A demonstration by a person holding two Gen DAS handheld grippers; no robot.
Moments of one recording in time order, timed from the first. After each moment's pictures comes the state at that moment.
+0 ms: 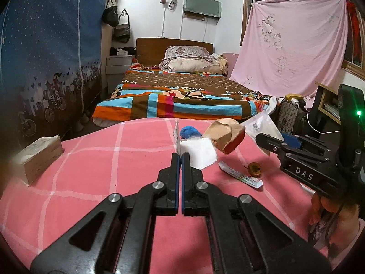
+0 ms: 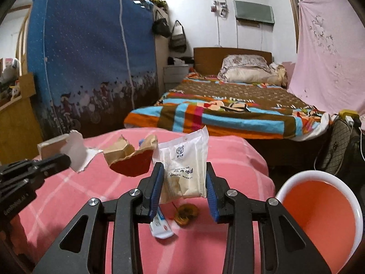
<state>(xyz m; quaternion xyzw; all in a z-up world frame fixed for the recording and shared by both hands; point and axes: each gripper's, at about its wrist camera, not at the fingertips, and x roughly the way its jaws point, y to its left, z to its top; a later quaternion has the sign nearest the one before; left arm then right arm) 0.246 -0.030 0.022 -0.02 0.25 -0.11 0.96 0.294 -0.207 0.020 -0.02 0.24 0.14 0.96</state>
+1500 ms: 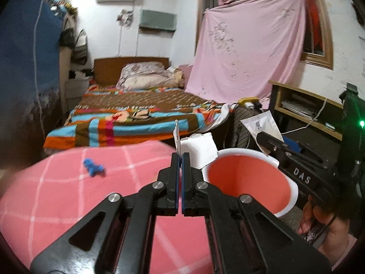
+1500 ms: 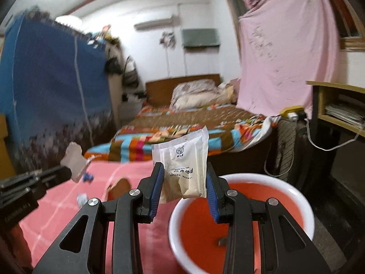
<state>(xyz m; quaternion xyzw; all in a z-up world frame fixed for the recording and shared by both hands) 0.222 -0.170 0.049 0.01 0.18 -0.23 0.96 0.220 -0.351 0.042 0.06 0.13 0.00 0.99</state>
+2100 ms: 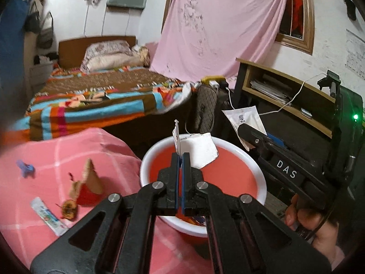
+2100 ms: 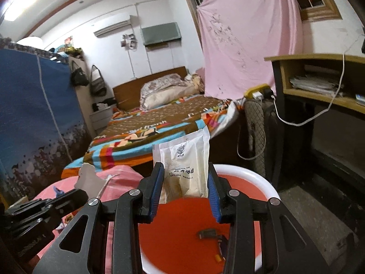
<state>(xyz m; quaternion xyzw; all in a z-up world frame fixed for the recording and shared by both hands) 0.251 -0.259 0.036 0.01 0.27 -0.33 0.91 0.219 -0.422 0.034 0.14 0.17 -0.08 0.97</state>
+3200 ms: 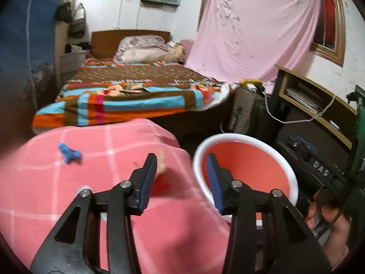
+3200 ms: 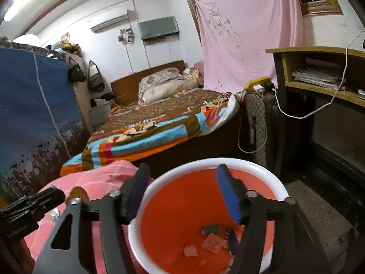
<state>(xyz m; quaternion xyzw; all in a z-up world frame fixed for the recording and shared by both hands) 0.264 -0.193 0.036 -0.01 0.27 -0.22 0.94 0.230 -0.411 0.028 0.14 0.18 -0.08 0.97</state>
